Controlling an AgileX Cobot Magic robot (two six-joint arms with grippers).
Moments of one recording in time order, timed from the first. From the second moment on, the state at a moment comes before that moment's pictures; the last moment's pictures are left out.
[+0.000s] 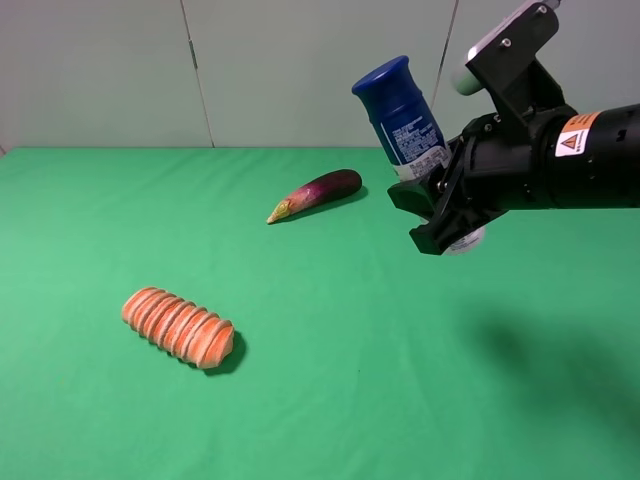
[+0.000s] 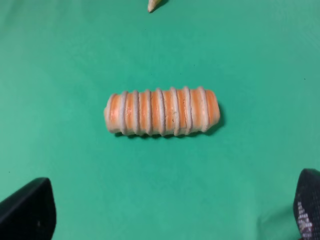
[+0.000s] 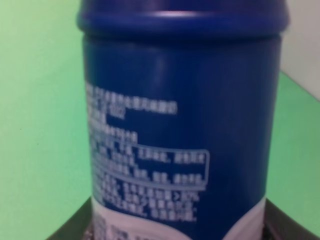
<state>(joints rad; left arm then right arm) -0.39 -0.01 -0.50 -0.09 1.07 0.10 0.62 1.19 -0.65 0.19 0.10 -0.49</state>
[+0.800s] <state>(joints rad) 0.00 -0.01 -0.50 -0.09 1.07 0.10 0.62 1.19 -0.65 0.19 0.34 -0.38</state>
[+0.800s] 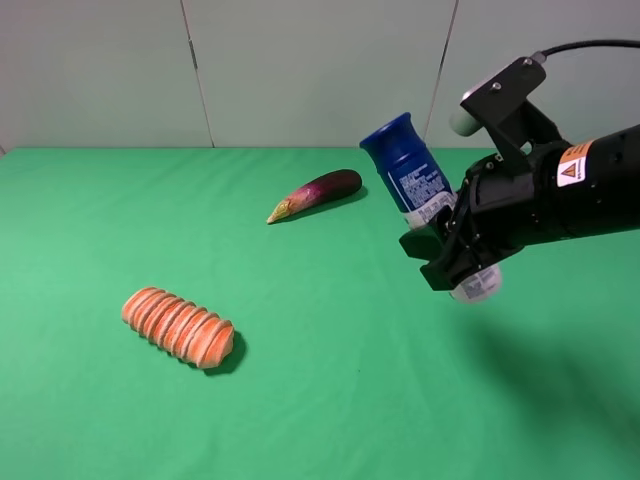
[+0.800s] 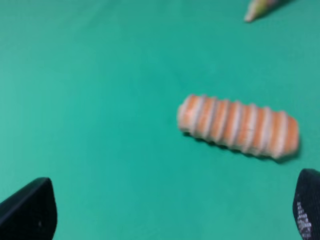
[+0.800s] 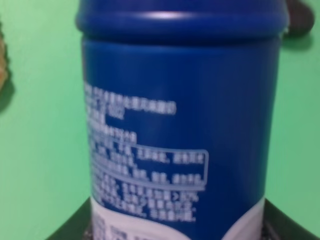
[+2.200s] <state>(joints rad) 0.07 -0.01 -0.50 -0.09 1.07 0.10 0.39 1.63 -1.02 0.14 0.80 -0.25</state>
